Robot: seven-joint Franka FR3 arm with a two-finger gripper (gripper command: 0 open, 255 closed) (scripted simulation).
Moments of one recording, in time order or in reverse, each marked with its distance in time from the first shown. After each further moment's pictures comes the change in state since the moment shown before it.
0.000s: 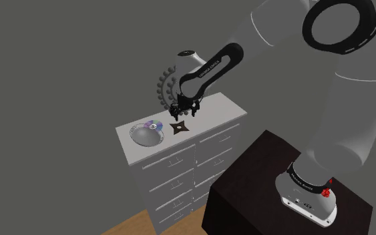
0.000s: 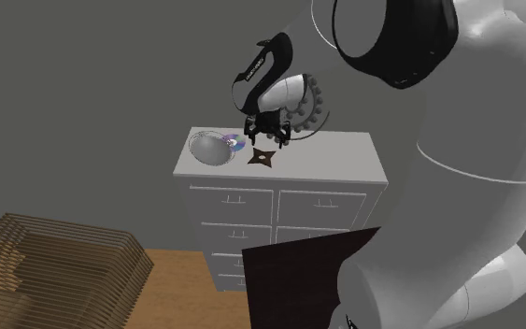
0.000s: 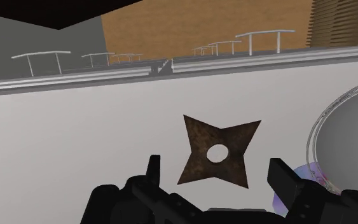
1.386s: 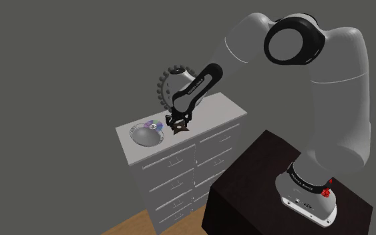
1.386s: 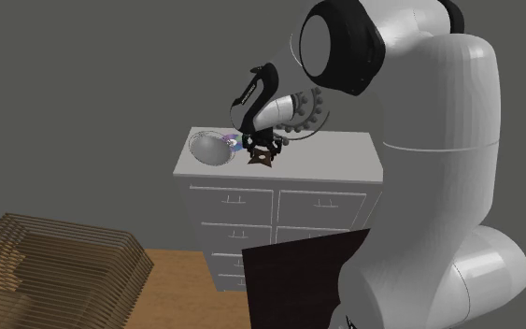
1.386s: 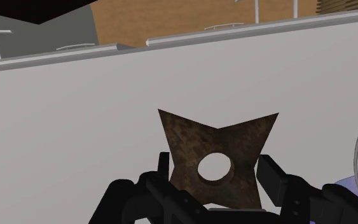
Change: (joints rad) arm 0.038 0.260 -0.033 0.154 -0.049 0.094 0.079
